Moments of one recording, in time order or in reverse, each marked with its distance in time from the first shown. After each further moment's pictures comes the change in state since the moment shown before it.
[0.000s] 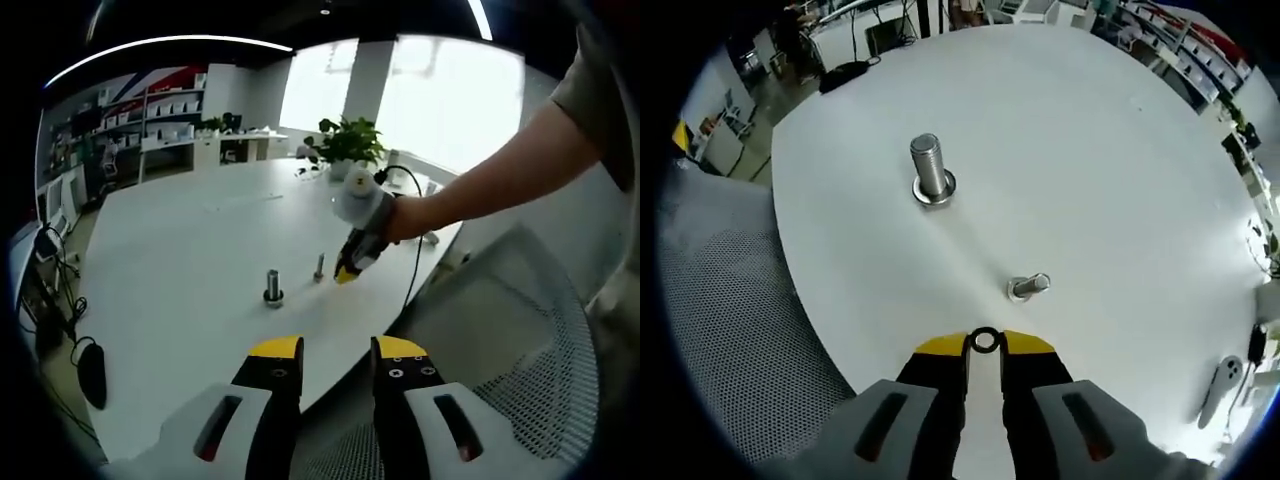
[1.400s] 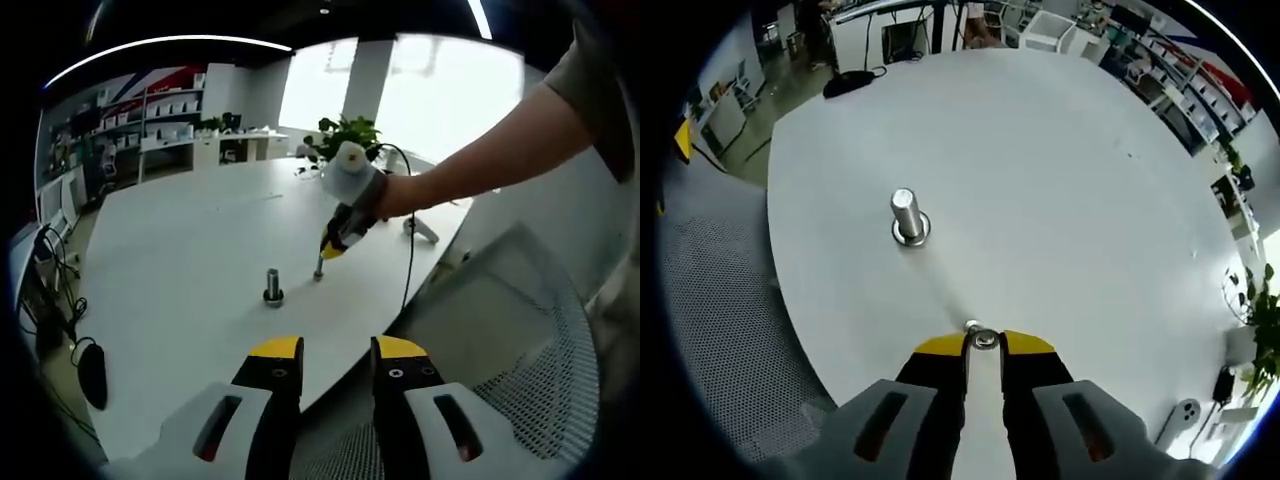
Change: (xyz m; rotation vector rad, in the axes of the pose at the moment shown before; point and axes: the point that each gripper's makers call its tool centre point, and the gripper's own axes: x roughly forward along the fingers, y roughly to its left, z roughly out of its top) left arm 0.000 -0.001 -0.001 0.004 0.006 -0.002; right arm -0.012 -0.023 0.039 -0.125 -0.056 -0.067
